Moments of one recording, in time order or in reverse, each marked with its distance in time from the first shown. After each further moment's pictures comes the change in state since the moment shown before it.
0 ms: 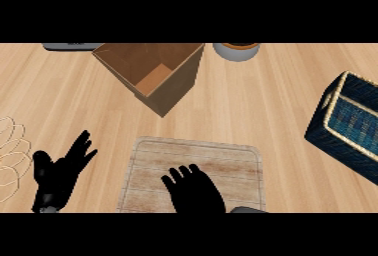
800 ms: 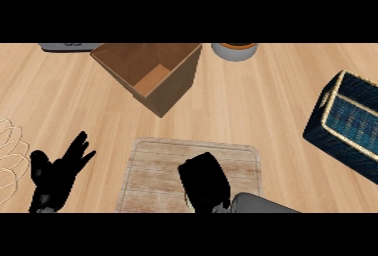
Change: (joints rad) left arm 0.011 -0.006 0.021 -0.014 -0.012 -0.003 0.027; right arm 0.005 -0.007 -0.068 0.088 0.172 -0.015 -0.053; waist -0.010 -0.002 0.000
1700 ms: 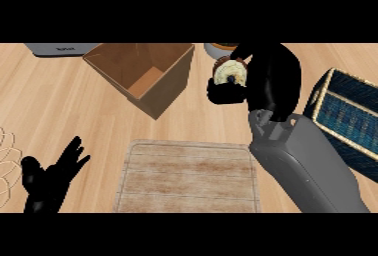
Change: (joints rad) left arm 0.048 0.006 0.017 -0.038 0.012 0.002 0.012; right arm -0.192 0.064 -0.691 -0.029 0.313 -0.360 0.299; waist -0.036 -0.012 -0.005
